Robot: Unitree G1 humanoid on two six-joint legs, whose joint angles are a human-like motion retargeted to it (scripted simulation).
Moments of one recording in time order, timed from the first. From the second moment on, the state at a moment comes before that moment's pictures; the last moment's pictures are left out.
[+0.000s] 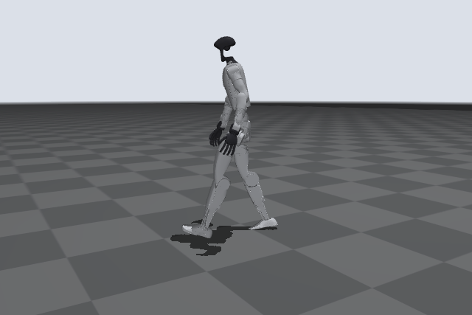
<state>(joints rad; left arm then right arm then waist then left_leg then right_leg) 0.12 0.38 -0.10 0.97 -0.42 -0.14 0.19 -0.21 -0.38 0.42 1.13 -0.07 0.00 -0.19 0.21 -0.01 0.27 -0.25 0.17 0.50 -0.09 0.00 -0.26 0.19 0.06 0.18 0.21 -0.18 0.26</state>
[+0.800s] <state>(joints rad) -1.18 0.77 -0.90 1.08 -0.35 -0.20 0.41 -0.82 -0.50 0.74 0.65 0.39 -0.17 -0.57 -0.12 -0.04 0.52 -0.93 0.01 0.34 -0.09 0.28 -0.26 -1.00 -0.16 -0.38 -0.09 0.47 0.26</state>
